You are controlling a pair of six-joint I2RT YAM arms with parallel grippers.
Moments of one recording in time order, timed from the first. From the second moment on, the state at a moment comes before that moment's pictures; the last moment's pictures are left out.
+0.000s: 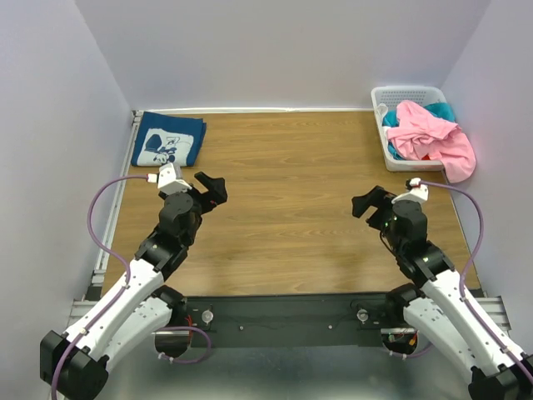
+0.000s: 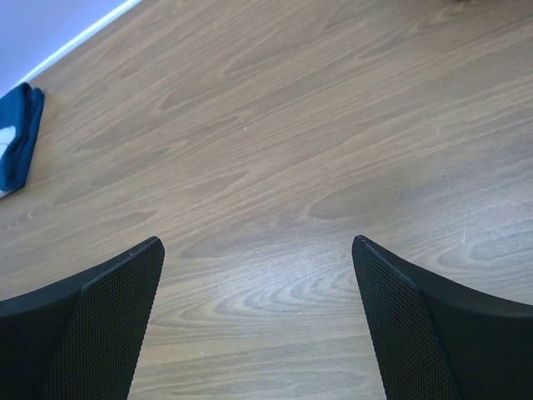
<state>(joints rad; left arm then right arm) -0.51 0.74 0.55 0.00 -0.44 -0.66 0.39 0.62 0.49 -0.25 0.31 0.62</state>
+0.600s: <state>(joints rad) -0.51 0.73 0.54 0.00 -0.44 -0.67 0.39 0.91 0.77 -0.23 0.67 0.60</state>
